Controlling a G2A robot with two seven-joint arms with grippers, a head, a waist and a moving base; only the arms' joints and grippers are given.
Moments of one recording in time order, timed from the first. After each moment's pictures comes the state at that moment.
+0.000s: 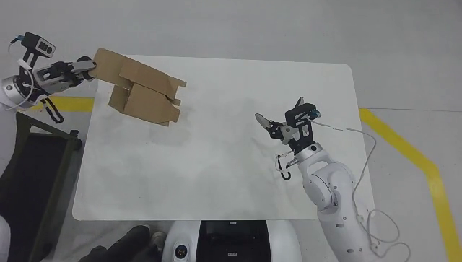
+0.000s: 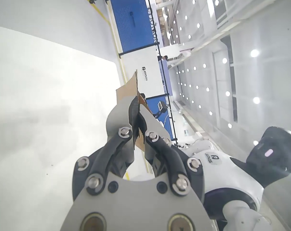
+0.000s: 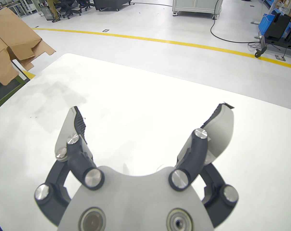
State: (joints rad) left arm 0.86 -0.62 -1.34 -0.95 -0.87 -0.41 -1.41; right arm -1.51 -1.40 1.28 -1.83 -1.32 -0.20 0.14
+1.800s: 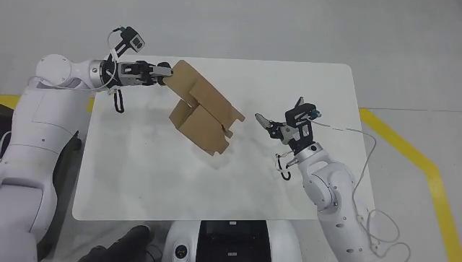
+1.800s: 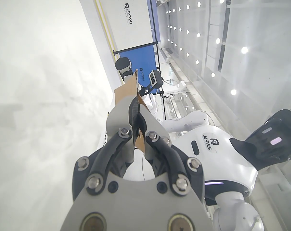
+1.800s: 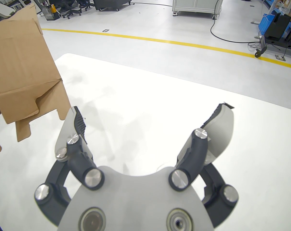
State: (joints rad) left arm 0.61 -0.84 -0.99 -0.97 -0.82 -0.35 -1.47; right arm -1.51 -1.40 1.28 -1.83 -1.32 -0.20 0.14
